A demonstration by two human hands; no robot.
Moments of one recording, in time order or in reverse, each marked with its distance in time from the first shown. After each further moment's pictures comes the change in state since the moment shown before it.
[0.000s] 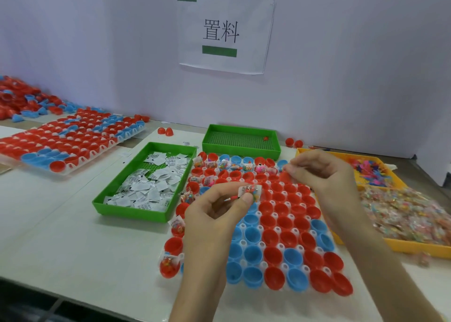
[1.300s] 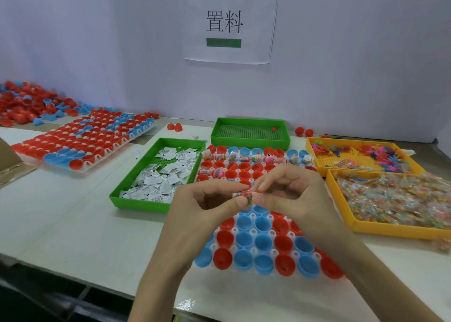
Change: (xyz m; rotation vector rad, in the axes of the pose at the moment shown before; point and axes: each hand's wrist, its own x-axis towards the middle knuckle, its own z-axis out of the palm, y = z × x) left_hand 0.008 0.026 -0.038 0.311 -0.234 0.000; right_hand -0.043 -0.012 0.043 0.227 -0.385 -0.088
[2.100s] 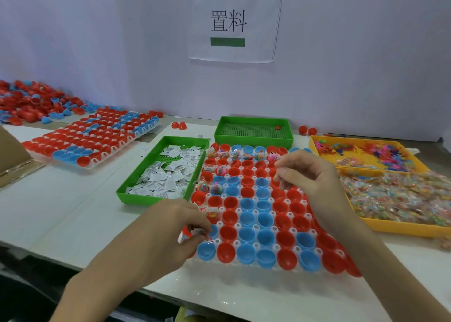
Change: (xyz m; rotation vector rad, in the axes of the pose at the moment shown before) left_hand -0.014 -0.004 -0.066 1.058 -0.359 0.213; right_hand 0.010 0.014 -0.027 -0.094 0.181 0.062
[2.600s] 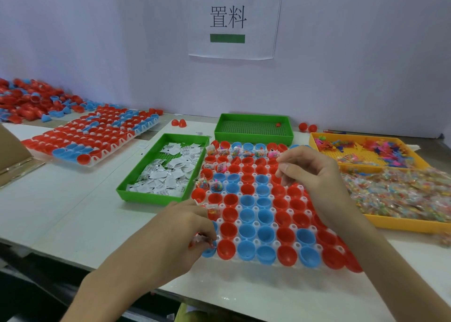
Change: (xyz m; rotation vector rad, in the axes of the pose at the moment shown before) left_hand 0.003 0.001 0.017 0.104 -0.131 0.058; right_hand 0.001 0.000 -0.002 -0.025 0.001 0.006
